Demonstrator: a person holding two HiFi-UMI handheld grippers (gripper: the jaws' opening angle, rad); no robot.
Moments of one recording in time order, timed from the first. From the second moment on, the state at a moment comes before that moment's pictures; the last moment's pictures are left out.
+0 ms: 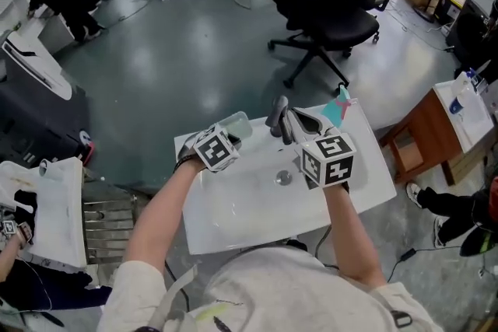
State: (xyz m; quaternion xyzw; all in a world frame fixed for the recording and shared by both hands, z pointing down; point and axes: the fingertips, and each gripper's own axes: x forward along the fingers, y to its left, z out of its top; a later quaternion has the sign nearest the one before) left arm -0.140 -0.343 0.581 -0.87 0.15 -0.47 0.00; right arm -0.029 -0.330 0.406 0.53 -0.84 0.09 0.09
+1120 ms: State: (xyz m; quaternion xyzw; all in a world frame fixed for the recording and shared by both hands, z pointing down) left arm -0.170 -0.355 0.446 -0.87 0.39 -0.29 -0.04; right arm -0.039 -0.339 0.379 0.46 -0.88 0.06 0.09
